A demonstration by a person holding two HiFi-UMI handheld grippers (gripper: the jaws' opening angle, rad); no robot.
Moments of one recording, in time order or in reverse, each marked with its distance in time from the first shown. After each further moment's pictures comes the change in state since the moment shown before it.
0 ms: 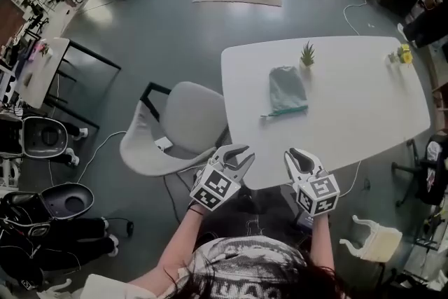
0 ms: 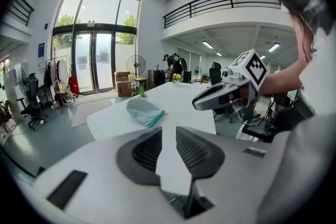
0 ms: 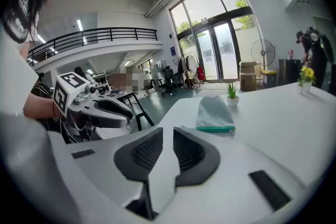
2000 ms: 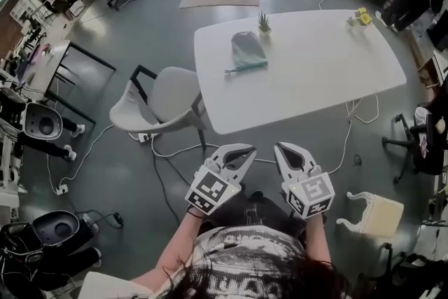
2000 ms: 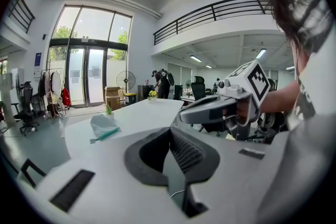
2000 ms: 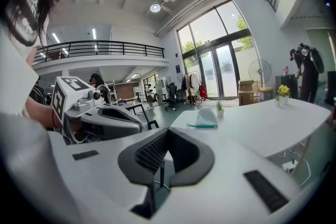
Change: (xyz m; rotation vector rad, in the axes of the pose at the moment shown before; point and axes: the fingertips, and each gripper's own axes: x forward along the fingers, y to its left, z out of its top) left arm -0.058 -0.257 0.051 0.036 -0.179 -0.046; right arm -0.226 0.068 -0.052 -0.075 -0.192 0.004
